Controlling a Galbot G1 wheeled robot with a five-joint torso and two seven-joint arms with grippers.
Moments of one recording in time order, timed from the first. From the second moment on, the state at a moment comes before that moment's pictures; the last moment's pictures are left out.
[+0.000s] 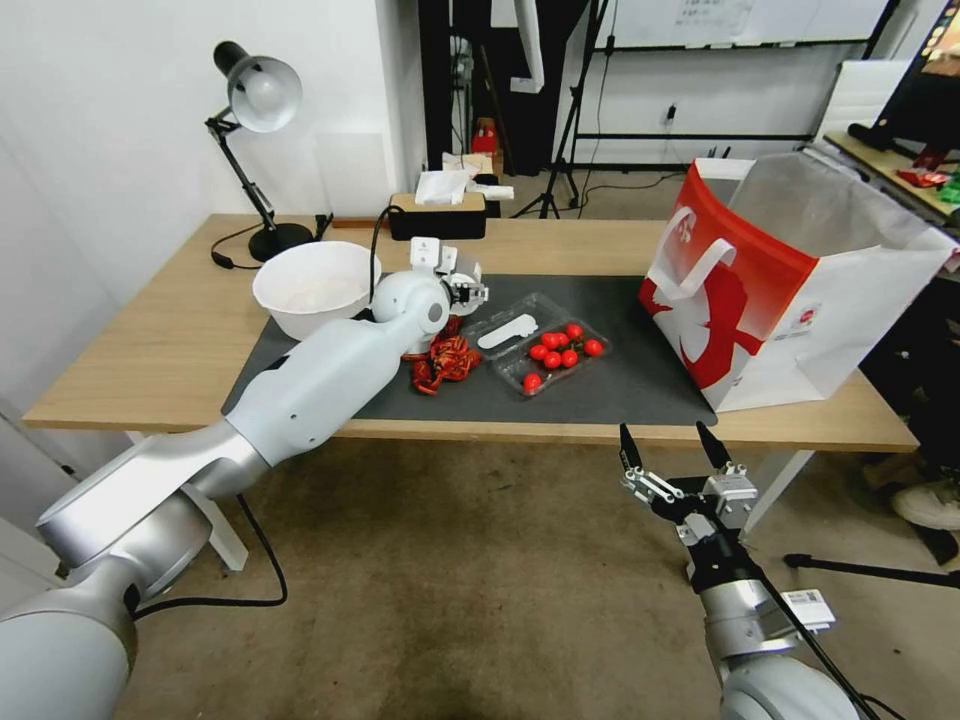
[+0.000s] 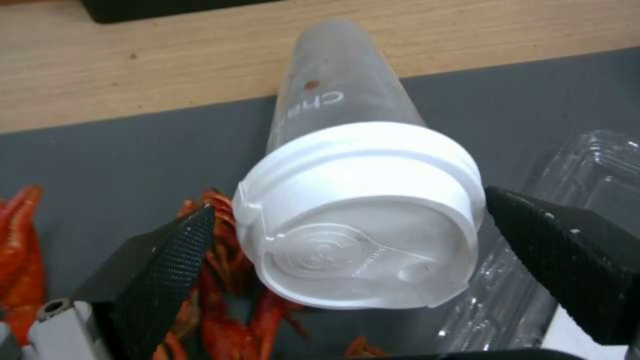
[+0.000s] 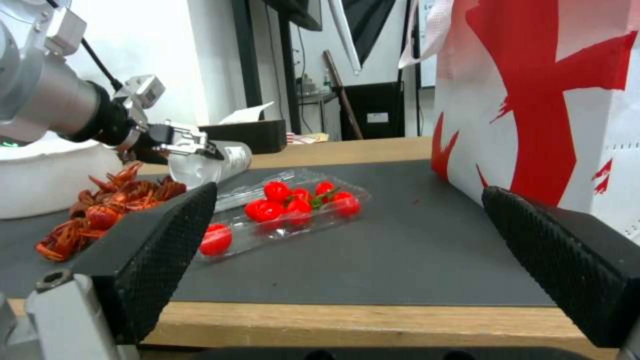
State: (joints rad) left arm 0.12 -1.23 0.44 -1.22 -1.24 0.54 -0.57; right arm -1.70 1.12 0.42 2.17 0.35 0.25 0.19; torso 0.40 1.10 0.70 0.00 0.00
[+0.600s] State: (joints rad) left arm 0.12 -1.25 0.43 -1.20 -1.27 0.54 -0.57; right arm -1.70 1.12 0.42 2.18 0.35 0.25 0.20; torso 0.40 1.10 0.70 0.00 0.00
